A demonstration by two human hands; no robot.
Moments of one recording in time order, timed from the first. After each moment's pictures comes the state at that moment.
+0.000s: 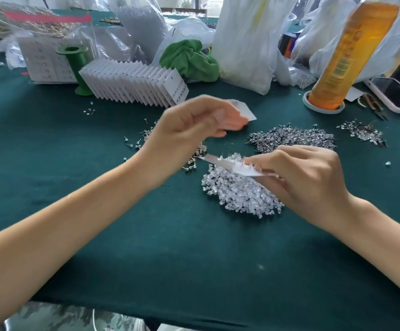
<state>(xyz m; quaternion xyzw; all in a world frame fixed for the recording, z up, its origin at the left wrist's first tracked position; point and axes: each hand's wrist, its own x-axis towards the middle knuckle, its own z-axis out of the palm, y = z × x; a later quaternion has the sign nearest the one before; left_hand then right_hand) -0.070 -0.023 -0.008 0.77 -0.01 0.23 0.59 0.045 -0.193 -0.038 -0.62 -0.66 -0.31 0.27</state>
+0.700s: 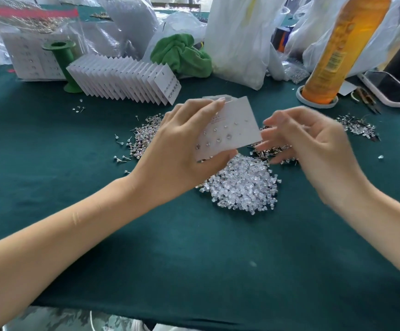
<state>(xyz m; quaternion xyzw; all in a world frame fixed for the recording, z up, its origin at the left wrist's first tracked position) -0.070 -0.030 -0.031 0.92 0.04 0.32 0.21 0.052 -0.195 -0.022 -0.69 -0.33 0.12 0.63</state>
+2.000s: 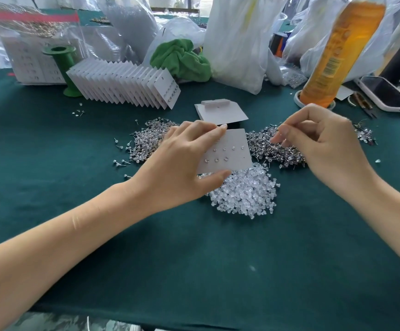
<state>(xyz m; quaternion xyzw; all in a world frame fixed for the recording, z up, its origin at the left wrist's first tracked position) -0.072 -0.027 -0.037 0.97 0.04 0.21 0.14 0.084 -0.204 -0.023 -0.77 -0.39 0.01 0.50</state>
